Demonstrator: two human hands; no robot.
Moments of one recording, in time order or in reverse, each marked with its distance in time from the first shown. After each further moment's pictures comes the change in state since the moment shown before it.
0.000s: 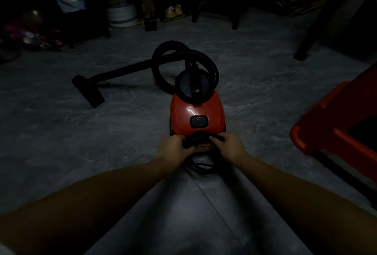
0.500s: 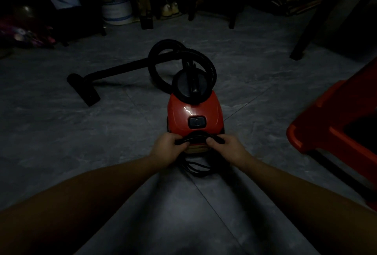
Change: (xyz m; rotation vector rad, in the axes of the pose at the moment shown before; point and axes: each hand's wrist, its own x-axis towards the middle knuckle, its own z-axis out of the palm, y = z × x) left_hand 0.012 -0.019 -0.003 -0.204 -0.075 0.052; right_hand -0.018 0.000 -0.013 0.261 -0.113 -0.028
